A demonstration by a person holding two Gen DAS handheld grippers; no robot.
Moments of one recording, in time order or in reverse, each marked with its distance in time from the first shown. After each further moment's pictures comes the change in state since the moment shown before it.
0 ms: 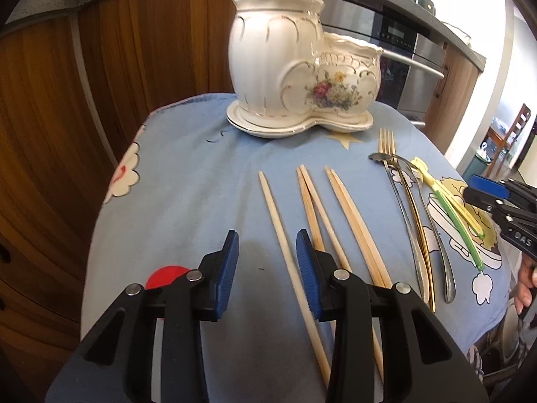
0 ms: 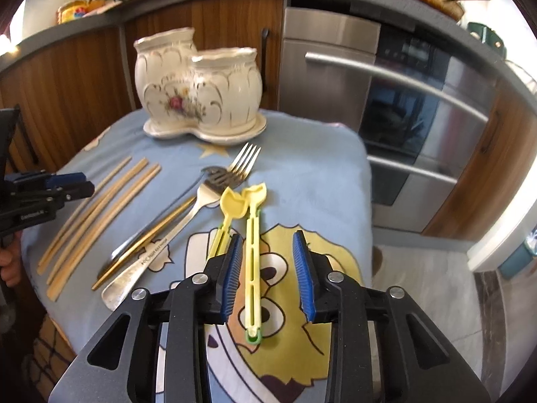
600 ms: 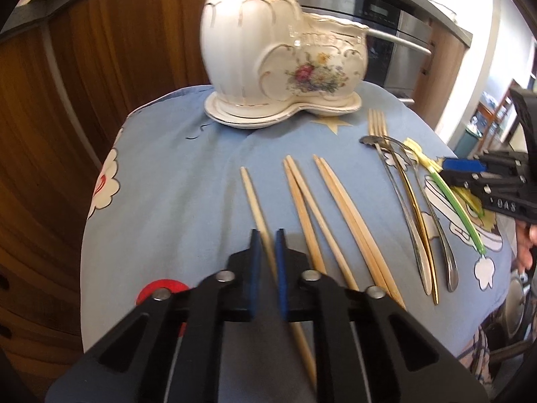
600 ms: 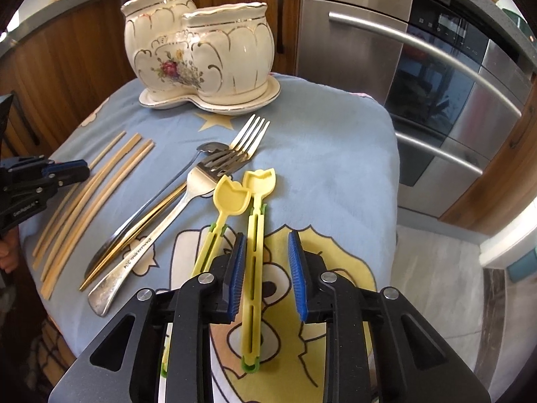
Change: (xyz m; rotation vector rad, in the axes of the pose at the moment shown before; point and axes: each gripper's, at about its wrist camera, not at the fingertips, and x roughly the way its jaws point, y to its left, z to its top) left arm 0.009 -0.005 0.009 0.102 0.073 -0.029; right arm 0.035 -0.007 0.020 -0.043 0.185 0.065
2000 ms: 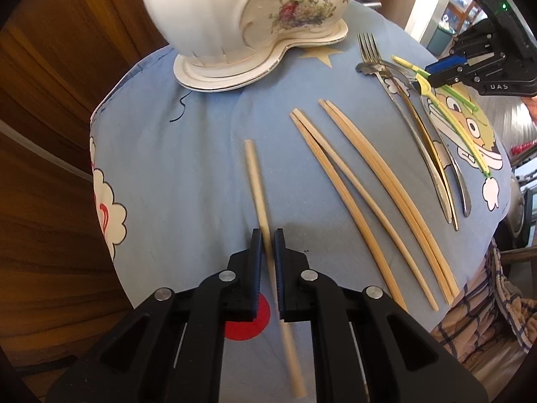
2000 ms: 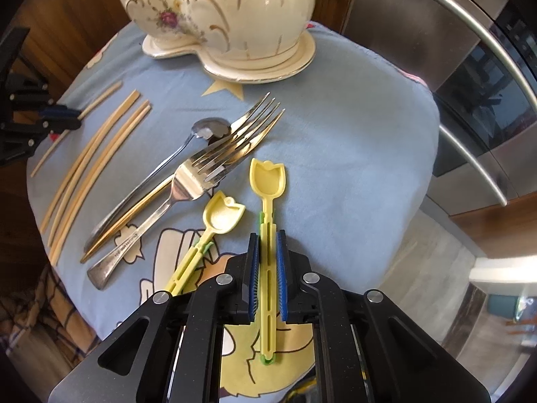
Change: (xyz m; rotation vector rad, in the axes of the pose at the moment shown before) left arm 0.015 0.026 0.038 0.290 0.386 -0.068; right arm 0.038 -0.022 0.058 -0.206 0.372 0.105
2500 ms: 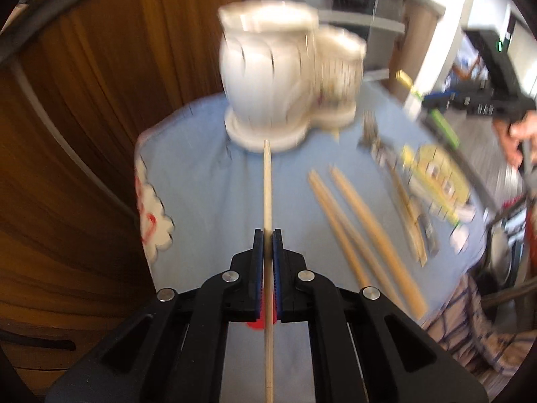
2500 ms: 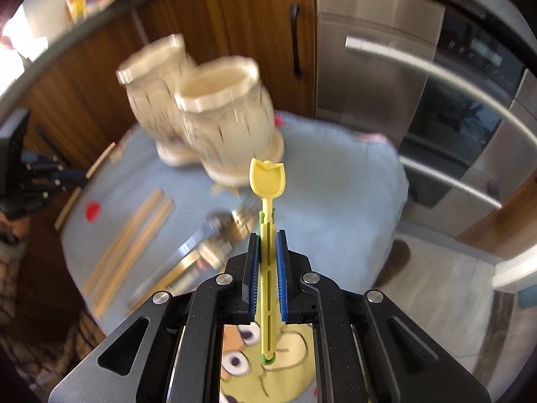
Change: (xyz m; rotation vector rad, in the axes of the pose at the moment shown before) left arm -0.073 0.033 -0.033 -0.147 -0.288 -0.022; right arm -0.070 -0.030 -0.003 0.147 -0.346 0.081
